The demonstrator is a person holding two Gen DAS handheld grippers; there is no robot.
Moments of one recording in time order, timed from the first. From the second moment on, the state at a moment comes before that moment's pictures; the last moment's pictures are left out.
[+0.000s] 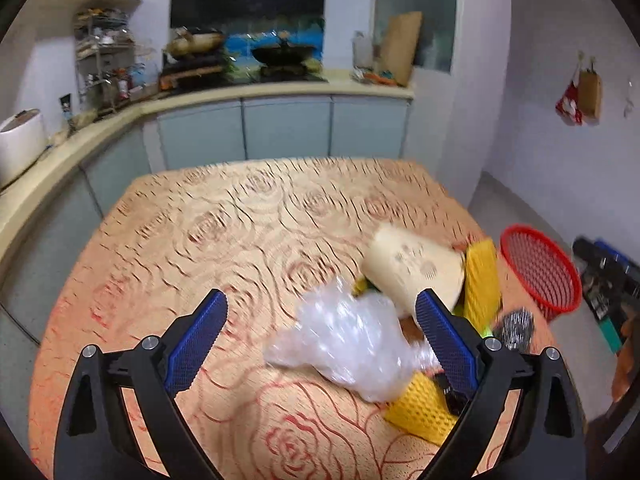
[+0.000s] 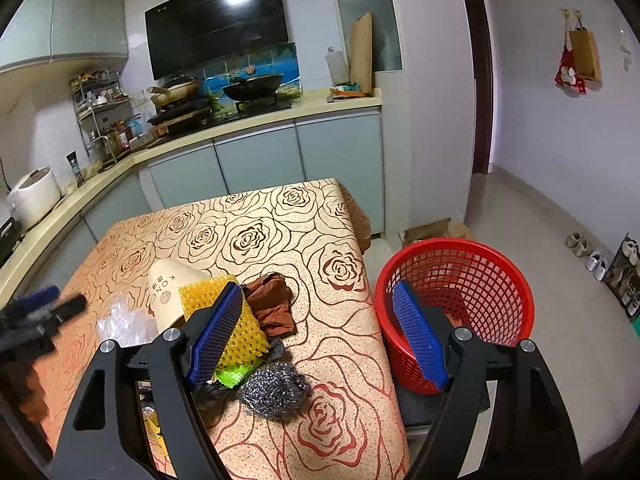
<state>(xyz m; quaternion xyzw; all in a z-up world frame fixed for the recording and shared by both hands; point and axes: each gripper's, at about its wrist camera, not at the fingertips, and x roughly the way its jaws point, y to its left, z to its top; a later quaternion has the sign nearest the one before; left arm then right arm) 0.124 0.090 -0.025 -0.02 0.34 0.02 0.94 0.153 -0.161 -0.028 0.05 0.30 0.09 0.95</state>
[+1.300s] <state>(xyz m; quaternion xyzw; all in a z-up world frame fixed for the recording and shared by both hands) 0.146 0.114 -0.059 0.00 0.36 0.00 0.93 0.173 -0.103 -0.054 0.01 0.34 0.16 0.93</state>
